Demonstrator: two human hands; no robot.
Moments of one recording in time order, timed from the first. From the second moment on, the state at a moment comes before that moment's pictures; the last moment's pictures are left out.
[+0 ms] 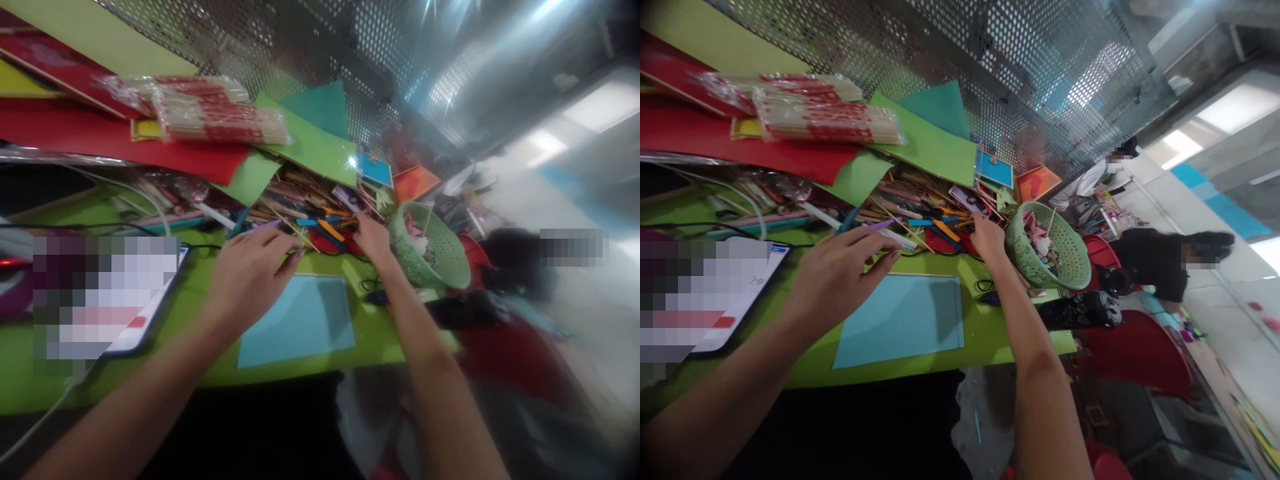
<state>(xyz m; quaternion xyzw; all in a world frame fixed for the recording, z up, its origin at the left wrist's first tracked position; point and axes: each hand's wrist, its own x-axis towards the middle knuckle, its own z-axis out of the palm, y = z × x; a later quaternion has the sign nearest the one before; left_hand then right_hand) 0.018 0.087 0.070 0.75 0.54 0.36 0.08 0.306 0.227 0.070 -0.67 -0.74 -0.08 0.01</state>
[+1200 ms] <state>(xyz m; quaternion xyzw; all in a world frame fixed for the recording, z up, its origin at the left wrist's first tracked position) 0.038 0.105 0.033 0.83 0.54 0.12 0.04 0.385 0.086 0.110 -0.63 -0.62 0.33 0.33</state>
